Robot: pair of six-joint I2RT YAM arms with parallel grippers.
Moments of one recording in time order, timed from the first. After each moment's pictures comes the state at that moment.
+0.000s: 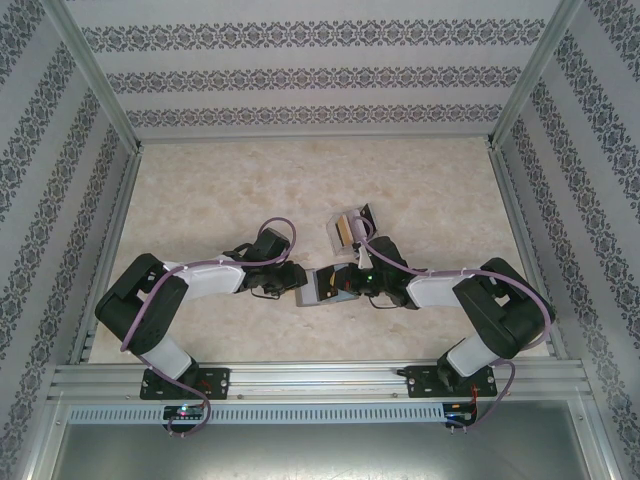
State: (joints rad) left arm -0.61 1.61 0.73 -0.14 0.30 -0.92; right arm 0.59 1.55 0.48 0.33 -0.49 0.85
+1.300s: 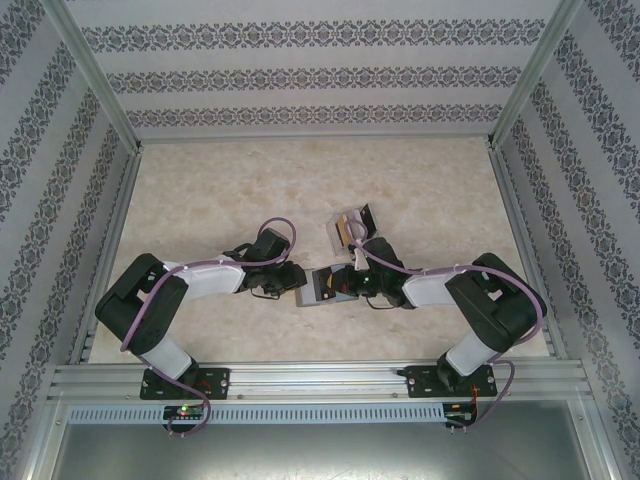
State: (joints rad) left arm -0.61 1.61 0.73 -0.14 0.30 -0.92; right arm 0.61 1.60 0.49 0.36 -0.49 0.81
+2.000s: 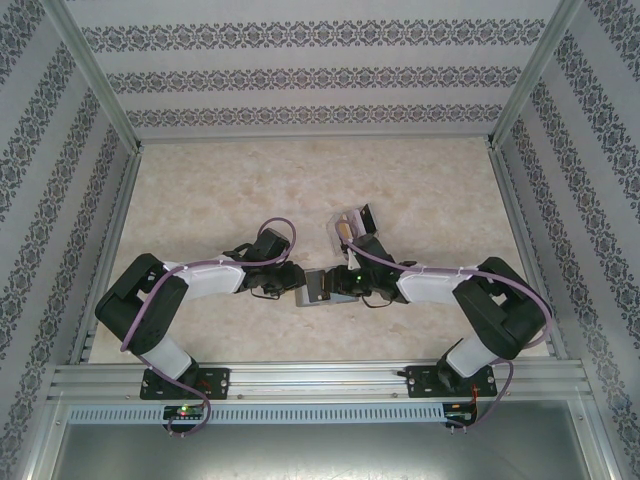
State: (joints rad) left arm -0.61 1.61 0.73 -0.14 0.29 -0.92; right arm 0.67 1.56 0.61 0.06 -0.37 0.77
